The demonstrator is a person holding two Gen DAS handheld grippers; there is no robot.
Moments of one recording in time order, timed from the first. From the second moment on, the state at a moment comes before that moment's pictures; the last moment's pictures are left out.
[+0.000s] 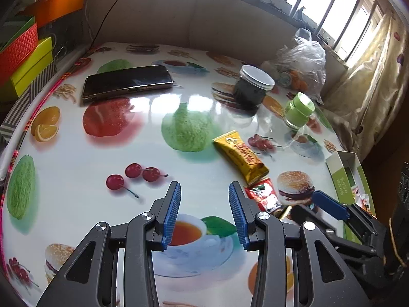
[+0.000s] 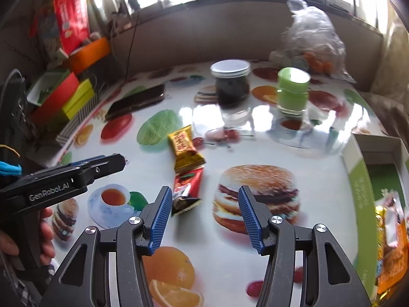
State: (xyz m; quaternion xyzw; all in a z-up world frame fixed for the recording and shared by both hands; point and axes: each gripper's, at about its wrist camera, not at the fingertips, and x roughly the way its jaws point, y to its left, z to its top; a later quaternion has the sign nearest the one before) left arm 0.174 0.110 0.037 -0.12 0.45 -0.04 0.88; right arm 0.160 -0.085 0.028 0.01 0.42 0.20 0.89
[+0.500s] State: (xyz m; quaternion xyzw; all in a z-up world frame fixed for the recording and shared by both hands) left arm 0.181 0.112 0.027 -0.13 0.46 -0.05 0.88; right arm 0.175 -0.065 0.002 -0.04 0.44 0.19 0.88
